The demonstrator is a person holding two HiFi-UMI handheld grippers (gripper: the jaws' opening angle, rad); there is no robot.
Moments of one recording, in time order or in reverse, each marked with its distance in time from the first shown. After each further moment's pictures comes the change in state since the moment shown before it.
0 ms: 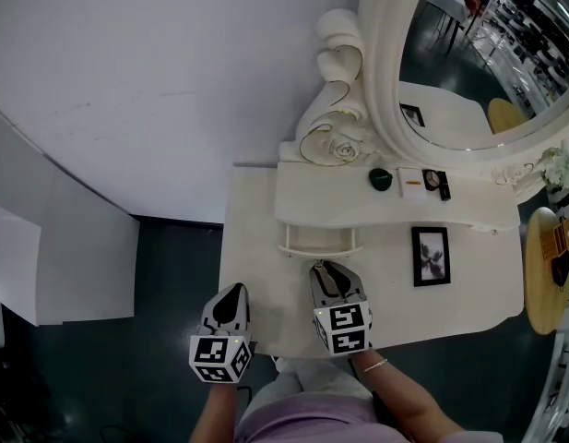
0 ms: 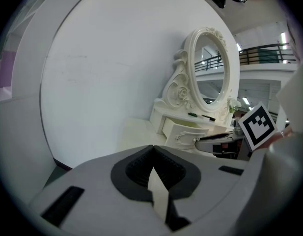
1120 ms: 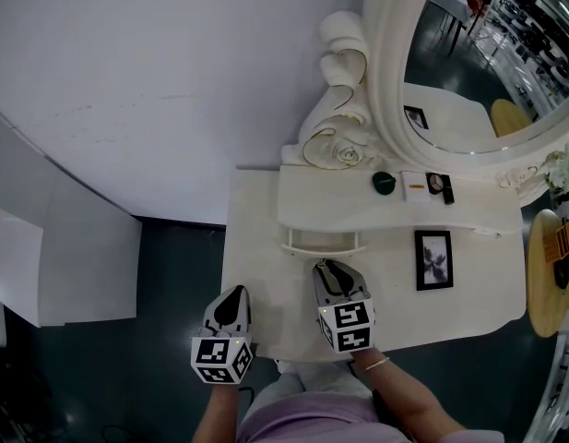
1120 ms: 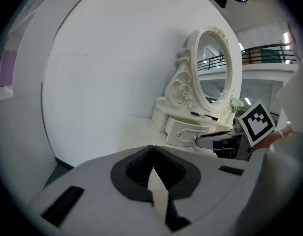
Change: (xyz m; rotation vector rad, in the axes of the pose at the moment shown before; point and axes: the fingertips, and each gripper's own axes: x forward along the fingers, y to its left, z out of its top) left arm 0.004 0.006 -0.003 -0.013 0.015 0.017; right arm 0.009 -0.006 0.005 0.013 -0.004 0.022
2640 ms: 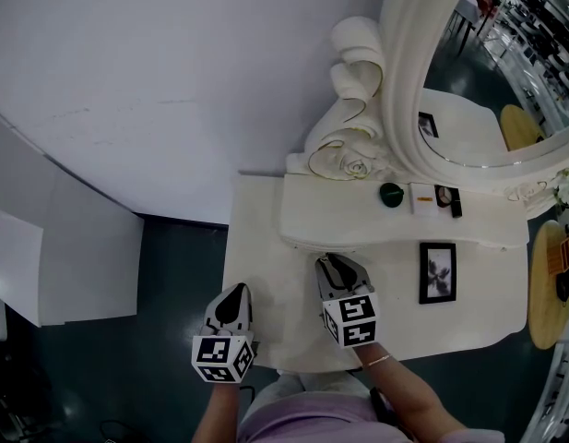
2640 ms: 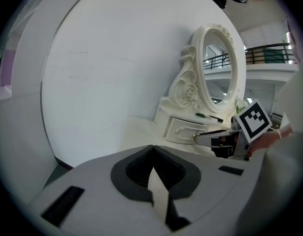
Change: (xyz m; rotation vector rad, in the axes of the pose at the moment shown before) left arm 0.025 0.007 0.012 -0.010 0.000 0.021; right arm 0.029 -0.017 0.021 0.007 -0.006 0.040
